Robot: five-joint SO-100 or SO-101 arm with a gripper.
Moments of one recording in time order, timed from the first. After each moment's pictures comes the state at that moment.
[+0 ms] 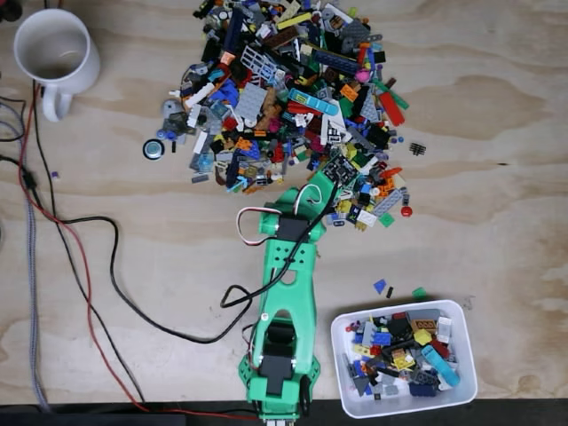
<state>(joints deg) 5.8 117.1 115.1 70.0 -41.1</state>
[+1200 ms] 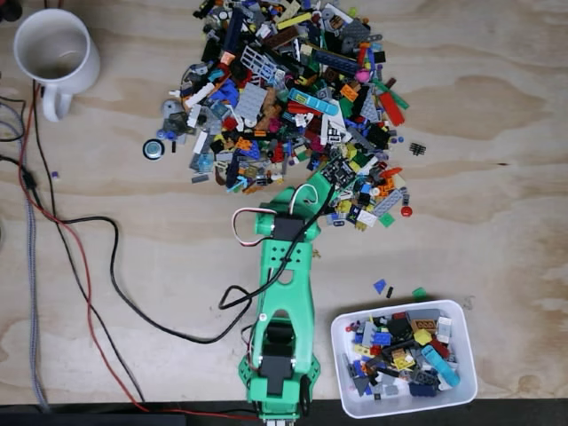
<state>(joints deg) 3.6 117.1 115.1 70.0 -35.3</state>
